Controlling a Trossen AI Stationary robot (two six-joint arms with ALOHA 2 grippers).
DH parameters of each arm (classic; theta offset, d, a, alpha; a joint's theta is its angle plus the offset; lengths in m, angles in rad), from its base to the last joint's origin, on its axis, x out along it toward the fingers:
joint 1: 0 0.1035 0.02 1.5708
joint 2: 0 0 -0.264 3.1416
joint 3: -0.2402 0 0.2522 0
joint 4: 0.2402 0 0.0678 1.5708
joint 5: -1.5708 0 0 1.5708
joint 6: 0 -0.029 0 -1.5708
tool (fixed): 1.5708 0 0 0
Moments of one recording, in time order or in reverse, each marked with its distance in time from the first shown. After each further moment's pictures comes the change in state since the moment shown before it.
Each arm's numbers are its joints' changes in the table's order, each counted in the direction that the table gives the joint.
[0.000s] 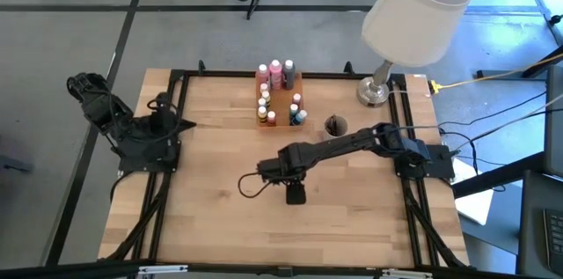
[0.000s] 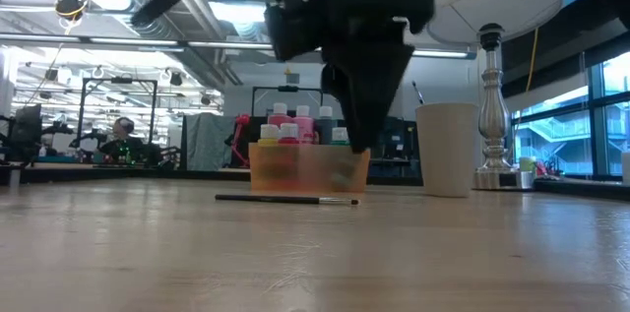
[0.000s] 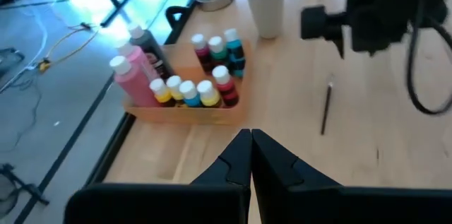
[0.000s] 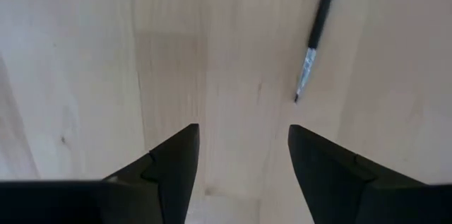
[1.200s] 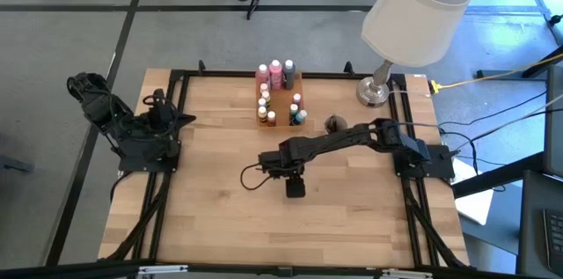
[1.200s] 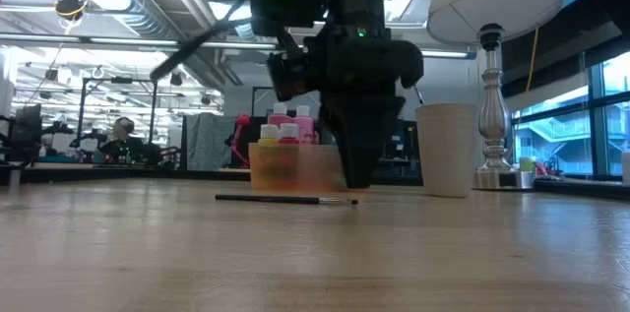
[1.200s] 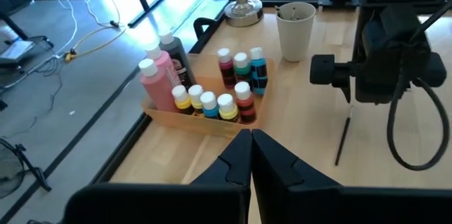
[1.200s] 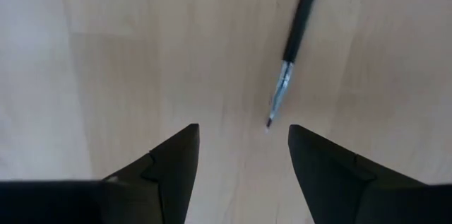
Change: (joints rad) left arm 0.000 0.000 0.000 0.002 0.116 0.127; right arm -0.066 0.002 0.134 -0.157 0.034 0.110
